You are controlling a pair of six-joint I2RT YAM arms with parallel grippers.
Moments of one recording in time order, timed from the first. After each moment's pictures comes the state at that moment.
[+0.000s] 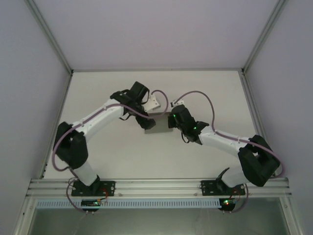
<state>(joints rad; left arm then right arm) -0.65 1.64 1.38 -0.82 0.10 0.36 0.73 1.42 0.80 -0.03 0.31 0.34</state>
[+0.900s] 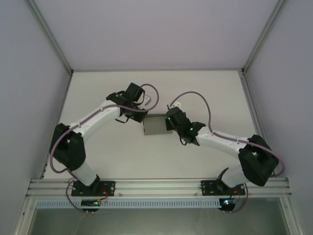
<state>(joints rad) -0.60 1.63 1.34 -0.84 0.10 -0.09 0.82 1.43 0.84 -0.12 0.43 0.34</state>
